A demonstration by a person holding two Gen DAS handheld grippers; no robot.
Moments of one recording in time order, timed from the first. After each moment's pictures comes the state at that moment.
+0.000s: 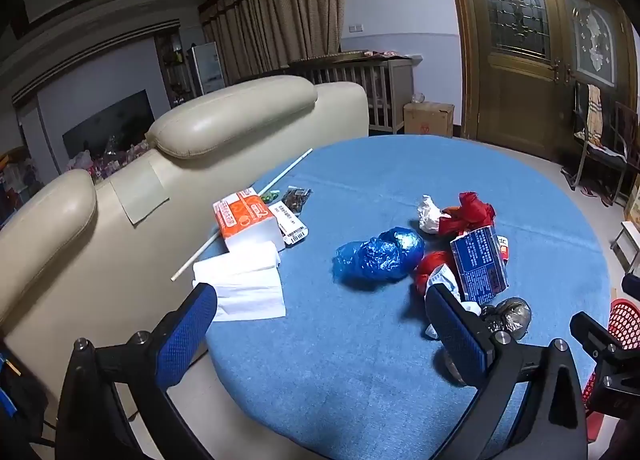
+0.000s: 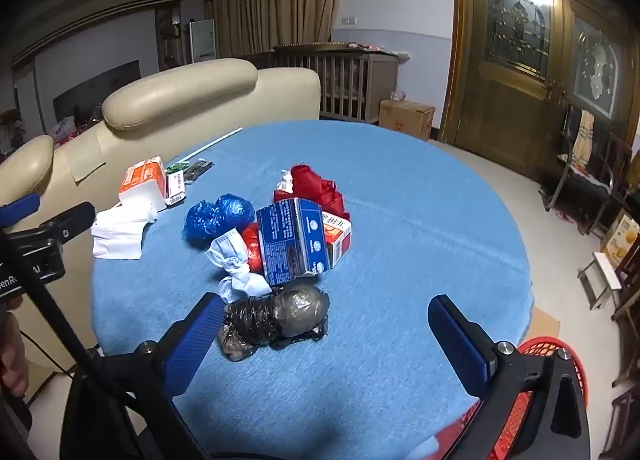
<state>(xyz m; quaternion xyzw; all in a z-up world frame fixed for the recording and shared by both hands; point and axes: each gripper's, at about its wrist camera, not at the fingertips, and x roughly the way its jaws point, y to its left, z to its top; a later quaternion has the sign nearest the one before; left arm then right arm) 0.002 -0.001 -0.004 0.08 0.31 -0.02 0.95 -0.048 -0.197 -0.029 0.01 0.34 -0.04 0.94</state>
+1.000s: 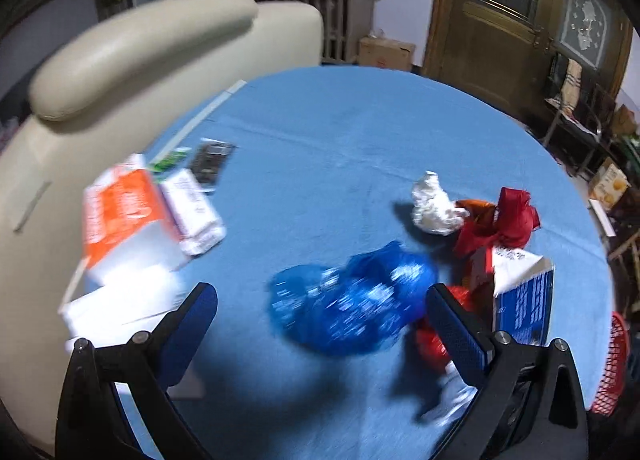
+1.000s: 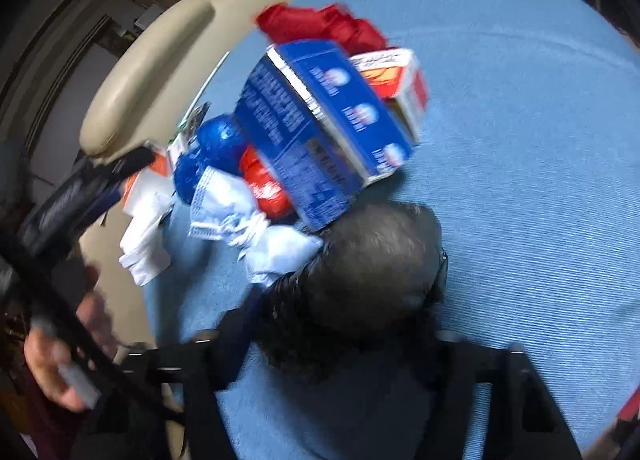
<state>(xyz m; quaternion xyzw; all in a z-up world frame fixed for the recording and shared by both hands) 0.187 -0.025 -0.082 0.05 0.45 -0.13 0.88 0.062 -0.192 -0.152 0.29 0.52 0.06 0.80</state>
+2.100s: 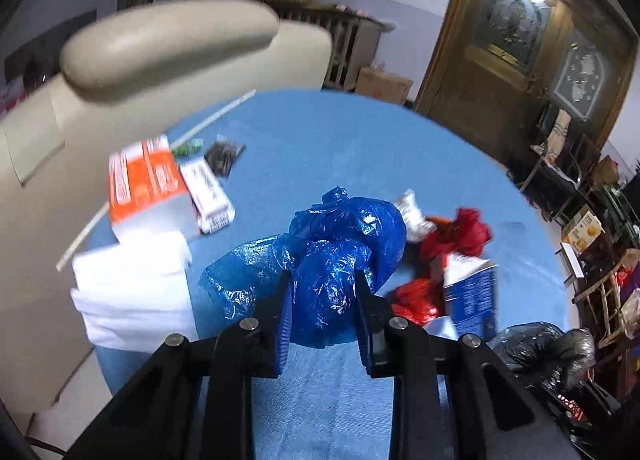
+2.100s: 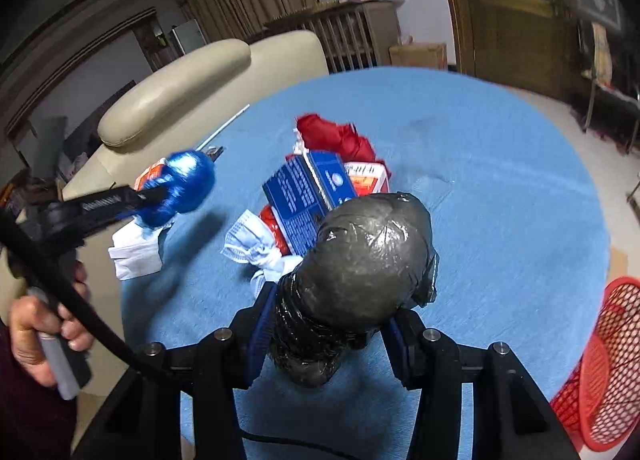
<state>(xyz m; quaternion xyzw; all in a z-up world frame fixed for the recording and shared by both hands) 0.127 0.019 -0.040 -0.03 0.40 -0.14 0.90 0.009 -0.184 -0.087 0.15 0.40 0.01 0.90</state>
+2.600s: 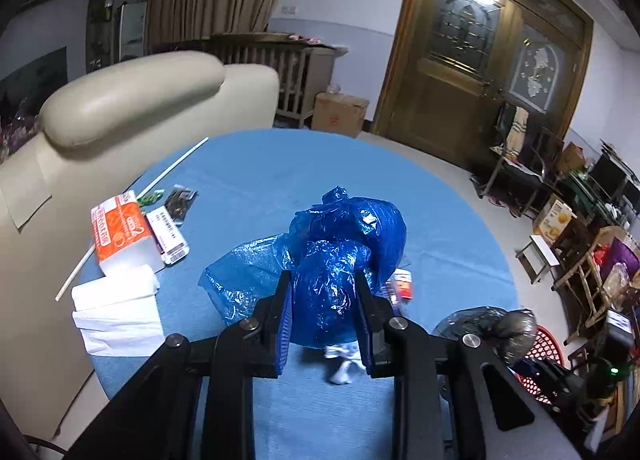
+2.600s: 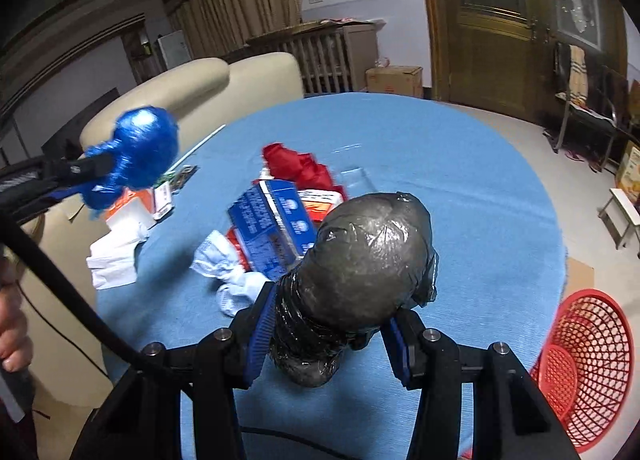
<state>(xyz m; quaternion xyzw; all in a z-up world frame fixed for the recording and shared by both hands) 0.074 -0.023 0.016 -0.01 0.36 -0.21 0.91 -0.022 -0.225 -0.068 0.12 0.38 -0.05 0.92</state>
